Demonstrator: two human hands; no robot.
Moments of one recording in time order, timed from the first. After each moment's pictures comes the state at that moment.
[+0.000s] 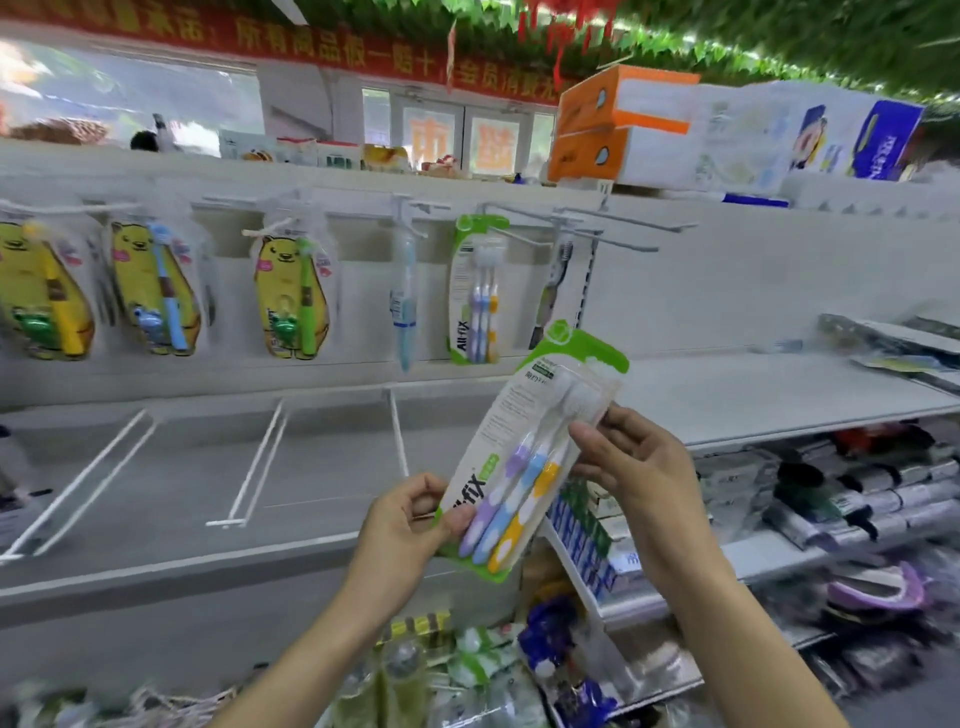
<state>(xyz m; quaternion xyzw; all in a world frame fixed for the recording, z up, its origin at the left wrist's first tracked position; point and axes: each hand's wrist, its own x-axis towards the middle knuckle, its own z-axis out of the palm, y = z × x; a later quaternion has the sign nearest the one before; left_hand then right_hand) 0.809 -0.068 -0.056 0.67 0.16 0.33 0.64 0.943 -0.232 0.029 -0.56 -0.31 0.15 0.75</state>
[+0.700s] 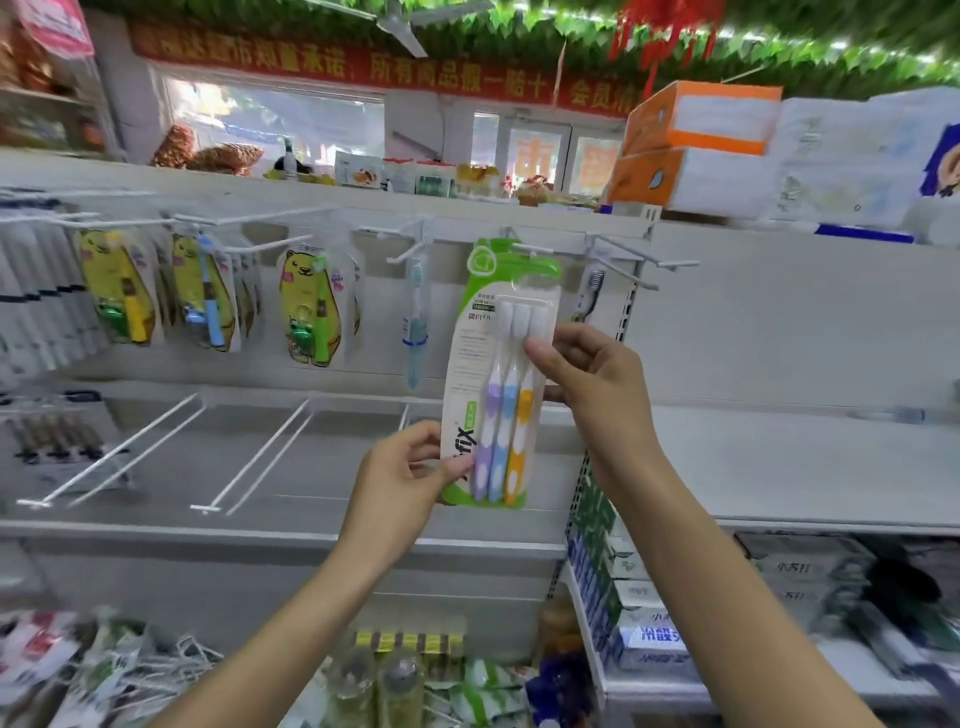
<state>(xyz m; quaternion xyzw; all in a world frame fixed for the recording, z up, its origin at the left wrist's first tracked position) 0.881 -0.082 -0.002 0.69 0.23 0.44 0.52 1.038 -0.175 0.094 -0.53 -0.45 0.15 0.70</state>
